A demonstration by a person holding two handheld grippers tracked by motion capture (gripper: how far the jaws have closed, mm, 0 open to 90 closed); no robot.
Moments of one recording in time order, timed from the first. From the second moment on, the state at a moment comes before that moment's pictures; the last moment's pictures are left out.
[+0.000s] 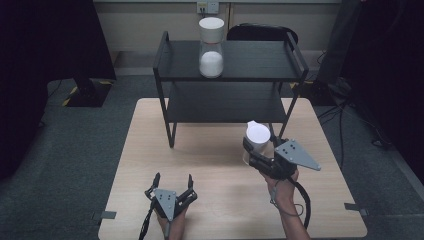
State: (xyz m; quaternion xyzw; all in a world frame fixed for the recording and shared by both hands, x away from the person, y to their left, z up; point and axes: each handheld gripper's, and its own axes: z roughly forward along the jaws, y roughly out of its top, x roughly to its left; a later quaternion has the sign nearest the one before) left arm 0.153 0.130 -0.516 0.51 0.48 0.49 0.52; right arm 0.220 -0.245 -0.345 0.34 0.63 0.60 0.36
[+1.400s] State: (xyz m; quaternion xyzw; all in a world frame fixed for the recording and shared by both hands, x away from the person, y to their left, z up) left arm 0.154 0.131 -0.516 0.51 0.48 0.49 0.52; right arm 0.302 -0.221 -0.188 0.36 0.59 0.61 0.38
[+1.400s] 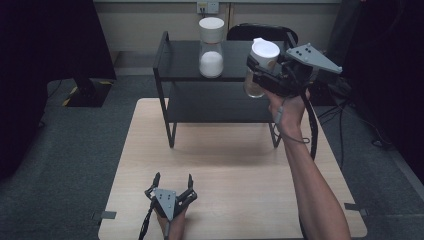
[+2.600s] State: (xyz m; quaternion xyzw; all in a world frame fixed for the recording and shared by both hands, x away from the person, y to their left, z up) left arm 0.154 0.131 -0.516 0.51 0.48 0.49 0.52; right arm 0.355 -0.175 -0.183 0.41 0.55 0.58 0.44
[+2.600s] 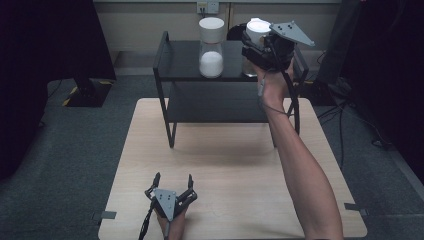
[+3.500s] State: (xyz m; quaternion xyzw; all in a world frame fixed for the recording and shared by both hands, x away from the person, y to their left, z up) left arm 0.153 0.130 -0.516 0.51 0.48 0.49 0.52; right arm 0.330 -0.183 -0.194 0.41 0.54 0.58 0.45
